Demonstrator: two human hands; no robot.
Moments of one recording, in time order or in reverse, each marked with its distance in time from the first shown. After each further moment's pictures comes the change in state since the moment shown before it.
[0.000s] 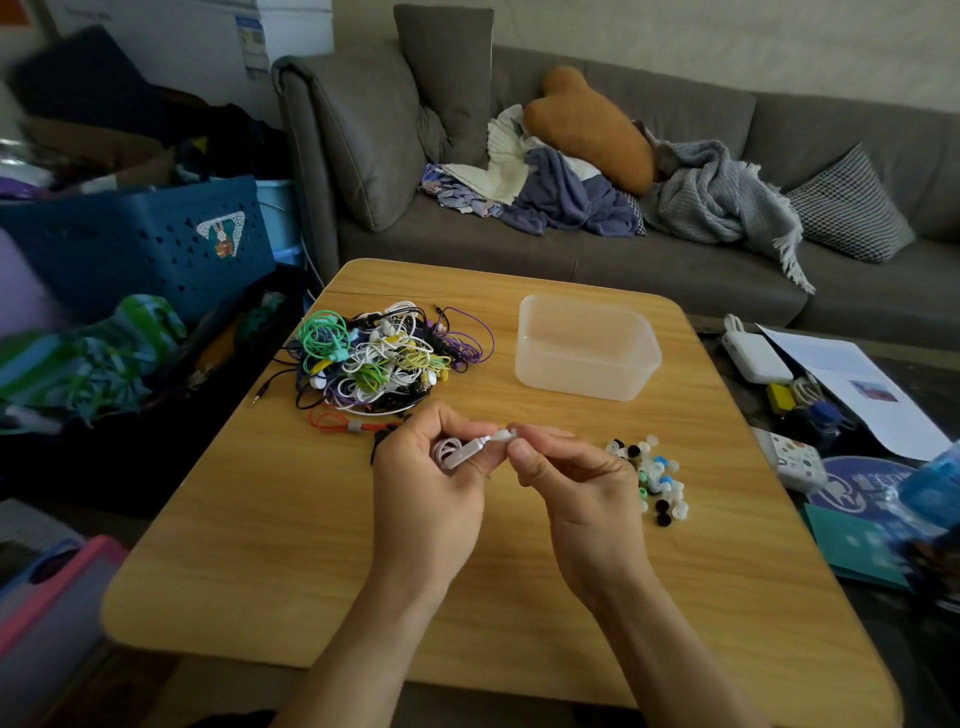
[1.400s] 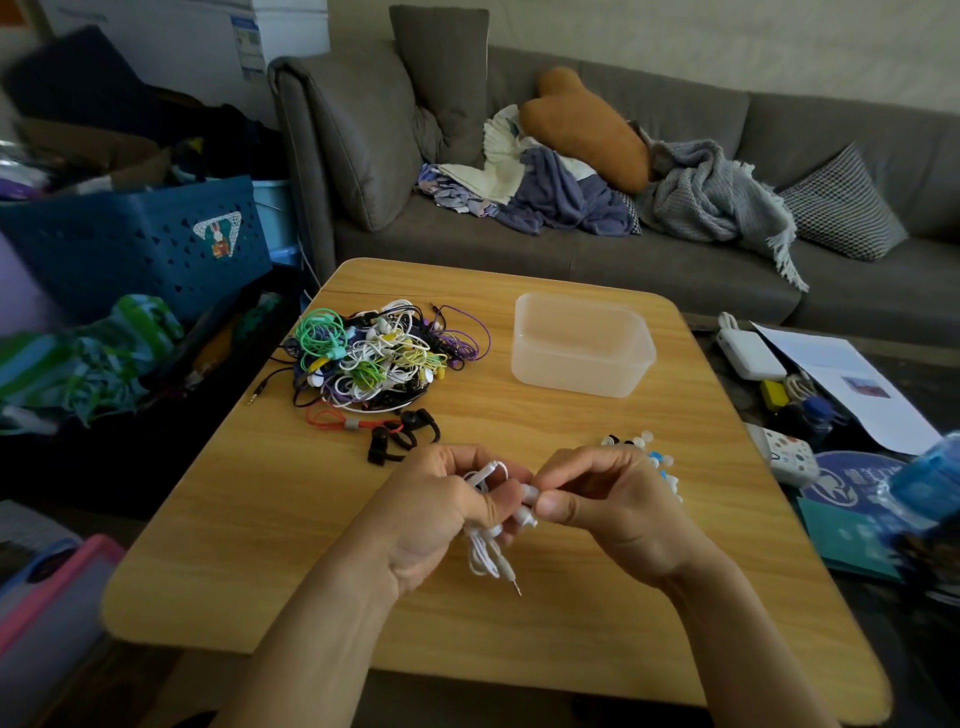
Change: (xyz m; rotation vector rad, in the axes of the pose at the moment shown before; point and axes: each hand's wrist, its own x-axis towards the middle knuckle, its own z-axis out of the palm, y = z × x) left_hand 0.006 0.007 -0.015 -0.305 -0.545 -0.608; right_hand 0.006 -0.029 -0.043 -0.177 -0.503 0.138
